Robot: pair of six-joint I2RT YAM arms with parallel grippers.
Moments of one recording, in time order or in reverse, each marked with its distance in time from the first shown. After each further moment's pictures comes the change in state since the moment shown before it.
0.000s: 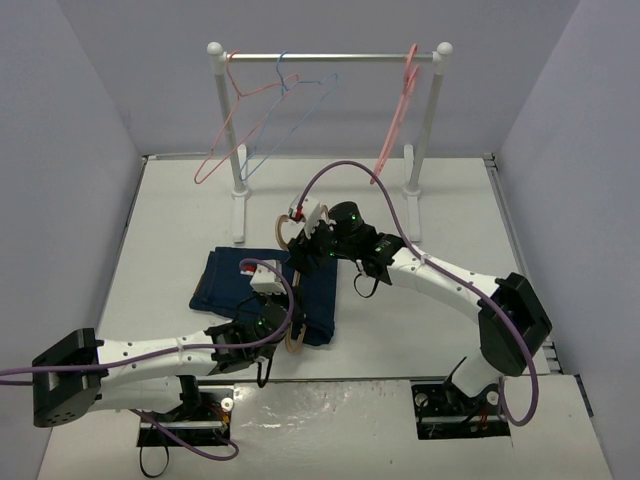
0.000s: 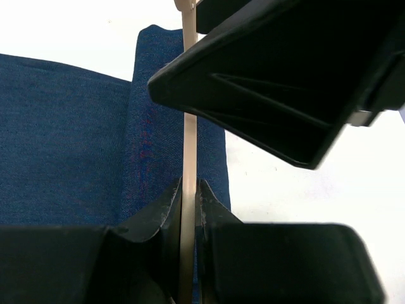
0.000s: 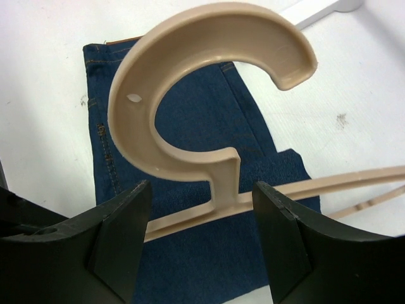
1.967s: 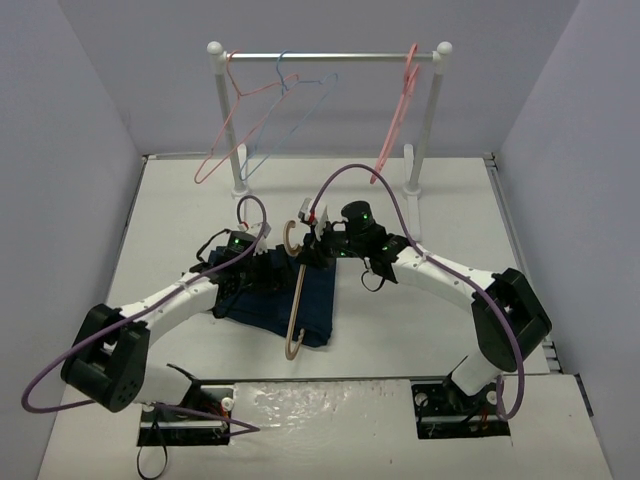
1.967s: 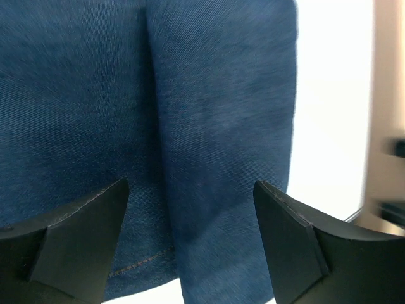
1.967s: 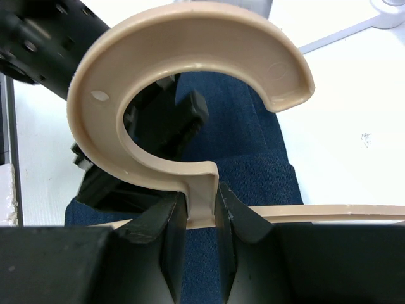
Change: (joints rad) left arm 0.699 0.251 0.243 -0.422 1.107 0.095; right arm -0.087 0.026 -0.089 0.137 -0.242 -0.063
